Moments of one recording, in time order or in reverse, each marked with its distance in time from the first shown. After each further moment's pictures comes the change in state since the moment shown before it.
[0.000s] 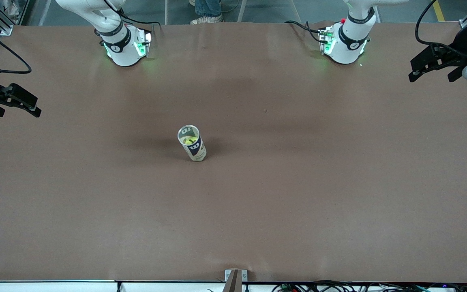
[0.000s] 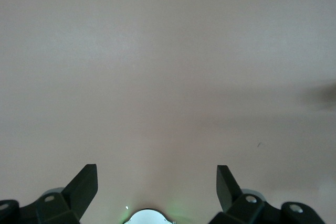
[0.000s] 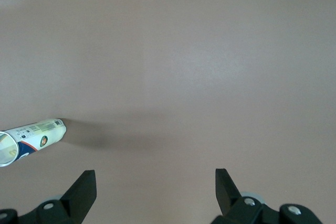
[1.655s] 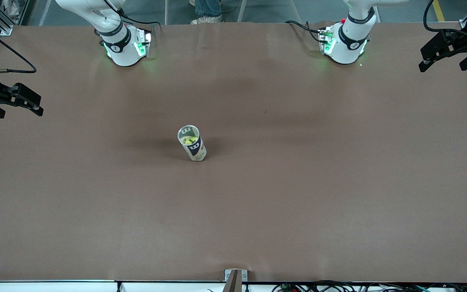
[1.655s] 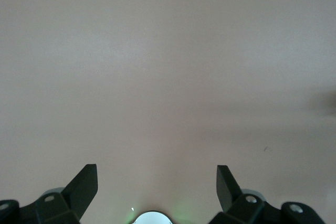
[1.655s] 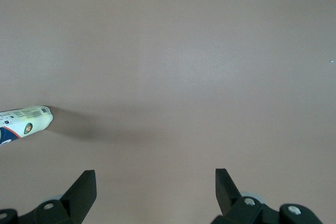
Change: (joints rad) left arm 0.011 -0.068 0.004 -0.038 0.024 0.010 0.001; right arm 0.013 0.000 0.002 -0.014 -0.042 -0.002 -0.063
